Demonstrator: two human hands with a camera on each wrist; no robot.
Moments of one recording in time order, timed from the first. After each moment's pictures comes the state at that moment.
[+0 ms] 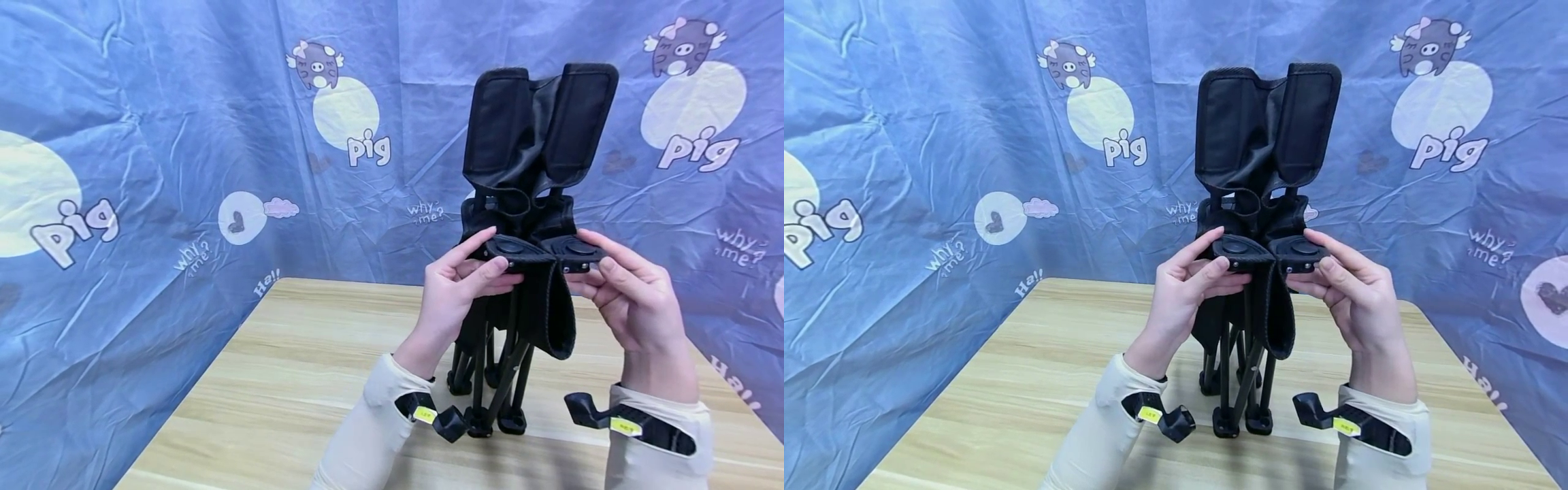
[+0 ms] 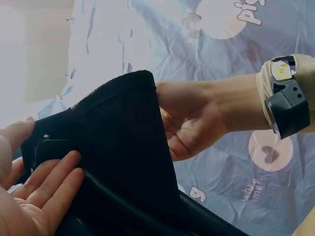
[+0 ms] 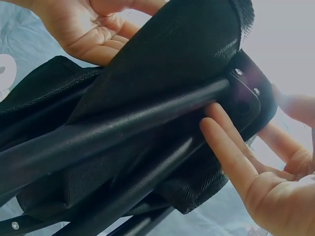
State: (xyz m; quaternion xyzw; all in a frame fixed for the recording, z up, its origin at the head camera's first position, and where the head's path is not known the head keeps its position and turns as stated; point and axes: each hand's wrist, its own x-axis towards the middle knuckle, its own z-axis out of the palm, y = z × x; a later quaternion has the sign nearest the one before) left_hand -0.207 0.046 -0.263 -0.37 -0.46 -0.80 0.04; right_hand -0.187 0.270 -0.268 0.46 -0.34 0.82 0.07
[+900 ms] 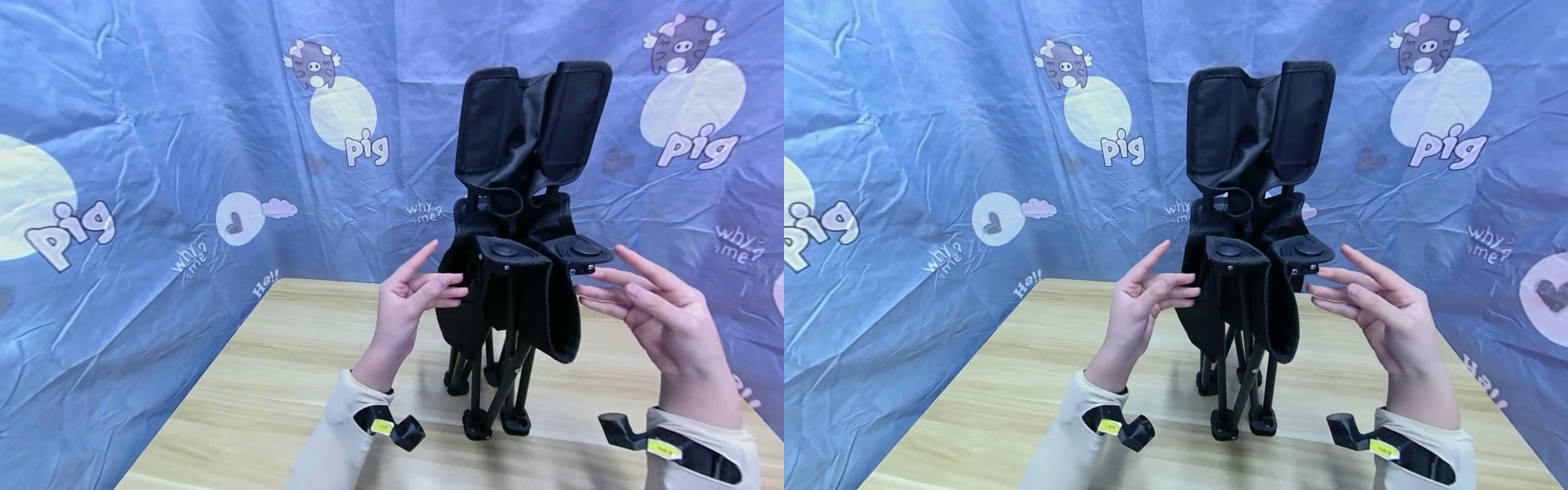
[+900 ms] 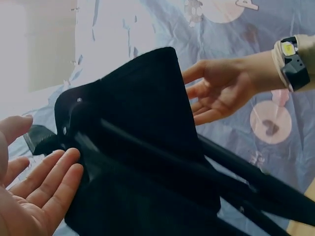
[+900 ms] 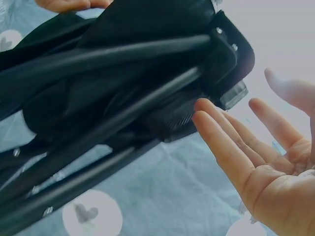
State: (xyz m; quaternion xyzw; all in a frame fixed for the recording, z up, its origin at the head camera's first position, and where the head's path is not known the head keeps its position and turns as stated) left_hand -0.216 -0.003 -0.296 -0.36 -0.47 -0.80 0.08; right_hand -0.180 0.306 -0.285 0.55 -0.36 0.75 0.03
